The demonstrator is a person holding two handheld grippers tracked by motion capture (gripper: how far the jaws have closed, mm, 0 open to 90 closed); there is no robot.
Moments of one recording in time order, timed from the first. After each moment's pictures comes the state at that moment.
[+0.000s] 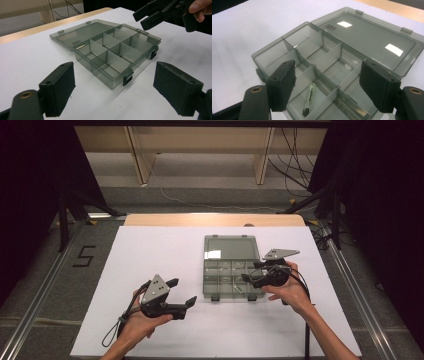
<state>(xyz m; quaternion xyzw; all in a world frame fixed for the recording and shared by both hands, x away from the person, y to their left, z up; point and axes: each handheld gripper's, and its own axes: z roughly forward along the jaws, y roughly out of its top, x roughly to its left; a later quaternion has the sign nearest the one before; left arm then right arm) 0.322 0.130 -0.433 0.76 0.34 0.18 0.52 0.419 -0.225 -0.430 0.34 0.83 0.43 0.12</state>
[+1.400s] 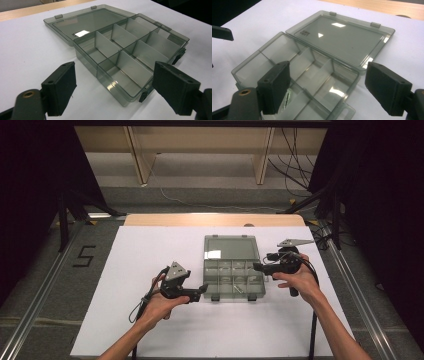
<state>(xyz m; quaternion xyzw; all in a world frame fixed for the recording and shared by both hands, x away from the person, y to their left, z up) 0.379 0.096 -0.455 0.77 0.38 0.14 0.48 0.450 -0.262 -0.426 0.41 0.79 0.44 0.09</state>
